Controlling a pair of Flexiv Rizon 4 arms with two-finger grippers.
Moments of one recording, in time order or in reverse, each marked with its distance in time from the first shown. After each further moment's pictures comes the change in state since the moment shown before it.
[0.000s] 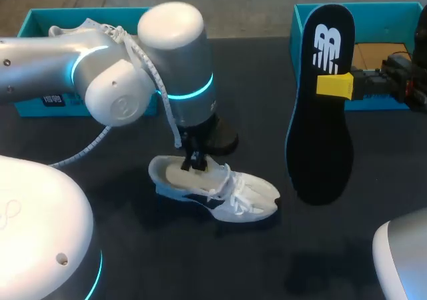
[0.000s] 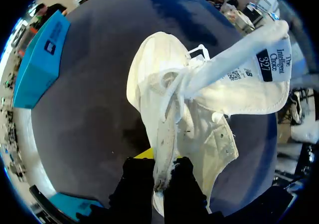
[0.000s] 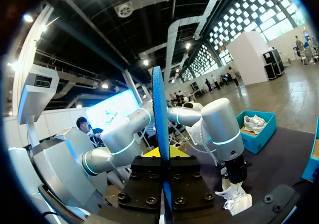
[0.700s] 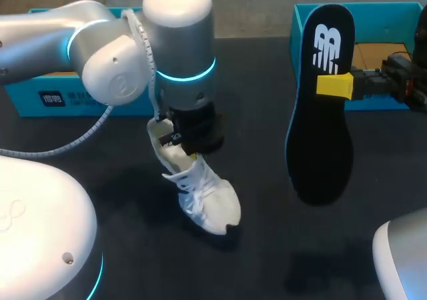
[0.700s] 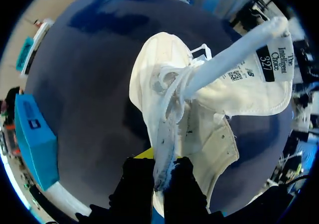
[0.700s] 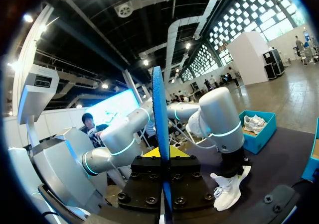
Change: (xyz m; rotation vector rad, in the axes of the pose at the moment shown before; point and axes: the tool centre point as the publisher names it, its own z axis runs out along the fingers) left arm -0.016 0.017 -0.030 -0.095 0.024 0.686; right arm 0.000 0.000 0.000 0.000 0.000 0.000
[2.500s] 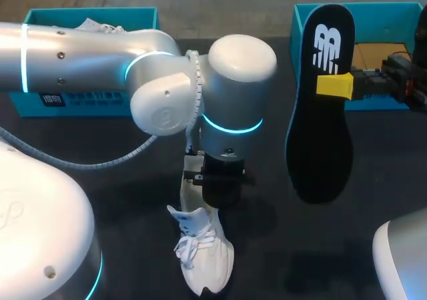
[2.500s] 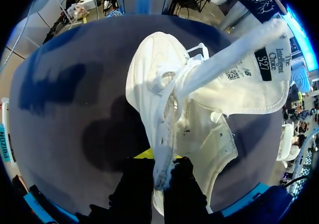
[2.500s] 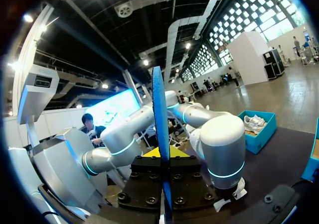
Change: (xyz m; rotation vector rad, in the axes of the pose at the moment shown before) left arm 0.009 -0.105 0.047 0.069 0.166 0.507; right arm 0.000 0.000 0.000 0.000 0.000 0.000
